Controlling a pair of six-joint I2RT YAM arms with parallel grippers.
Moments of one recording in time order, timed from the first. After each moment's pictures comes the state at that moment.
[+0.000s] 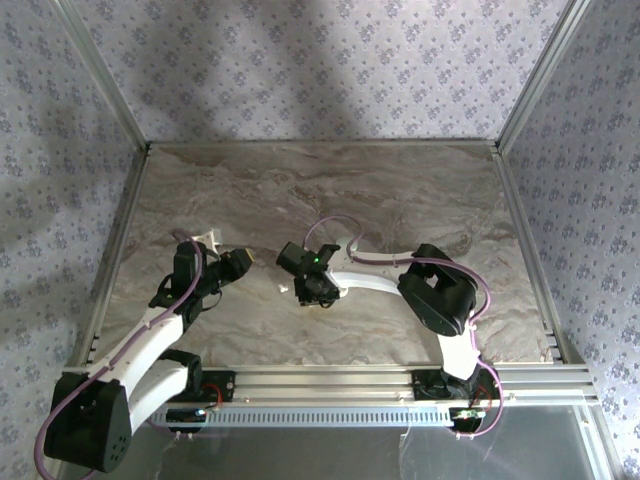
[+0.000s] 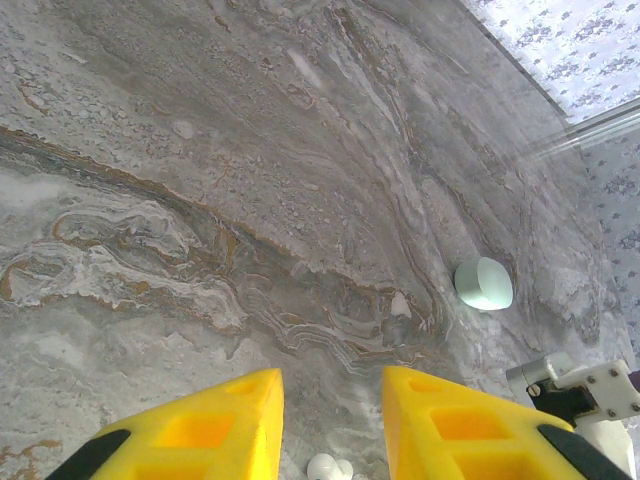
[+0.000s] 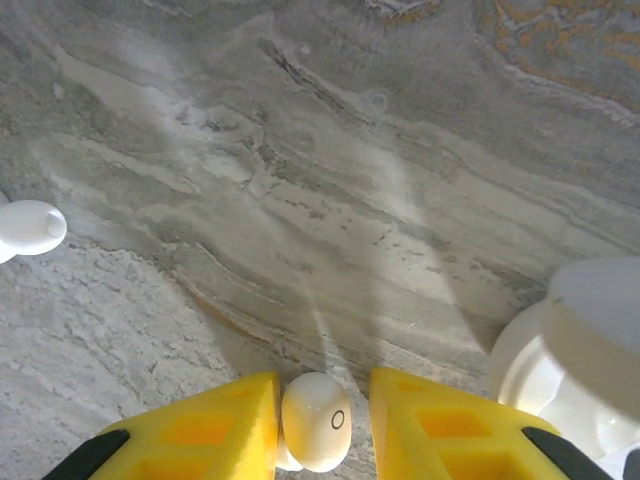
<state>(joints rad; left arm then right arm) -0.26 0.92 0.35 0.02 0.28 -0.73 1.02 1.94 1.30 -0.71 0.06 0.84</state>
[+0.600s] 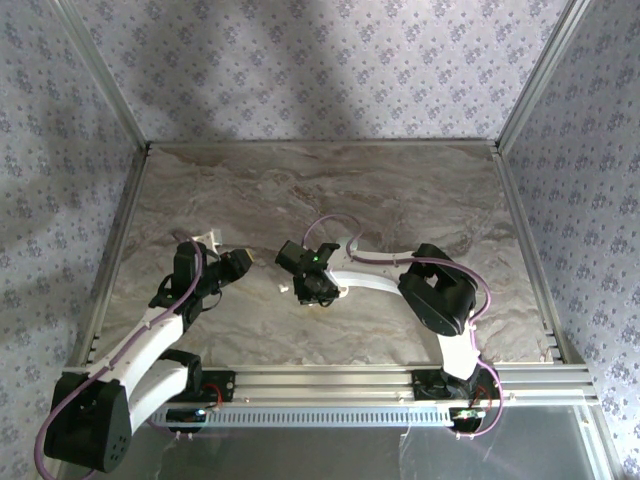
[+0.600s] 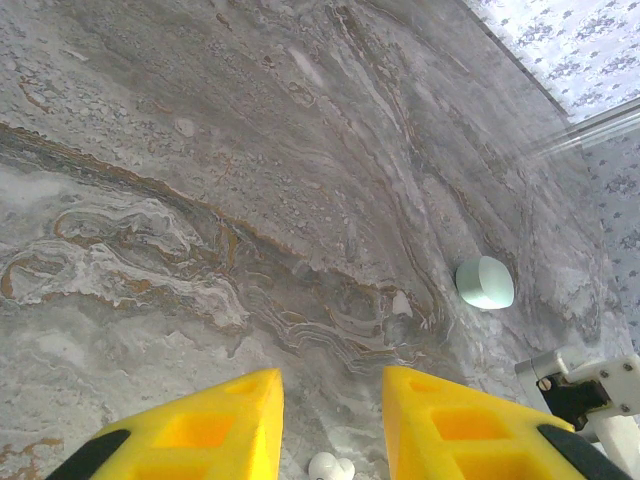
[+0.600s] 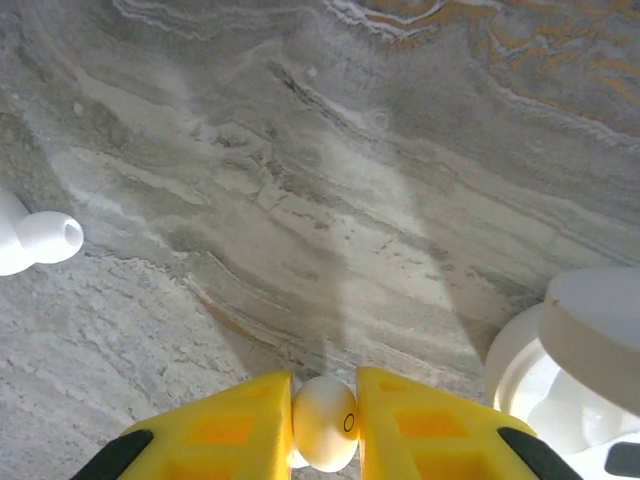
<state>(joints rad) -0.26 0.92 0.35 0.02 0.28 -0.73 1.02 1.94 1.32 -0.72 0.08 0.84</state>
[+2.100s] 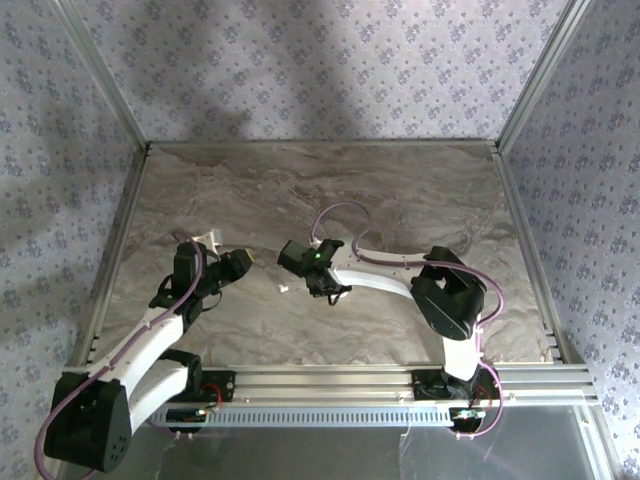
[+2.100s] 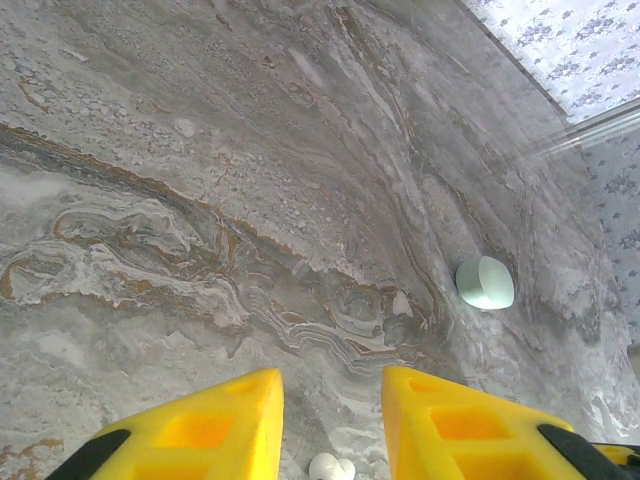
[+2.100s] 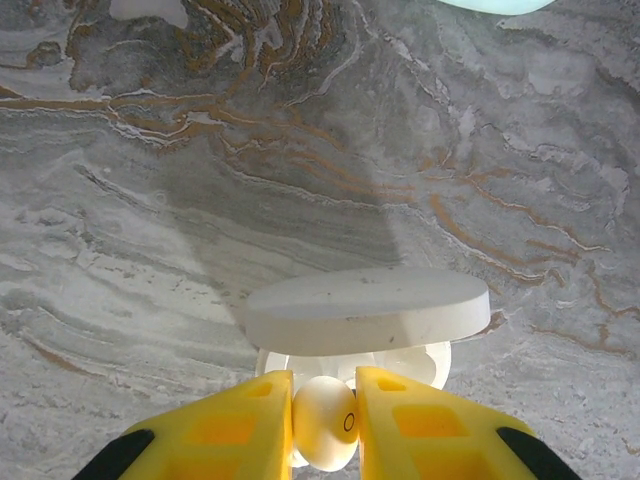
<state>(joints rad) -0.26 0.92 0.35 0.03 0.28 -0.73 1.03 1.89 1.35 -0.91 0.35 0.88</state>
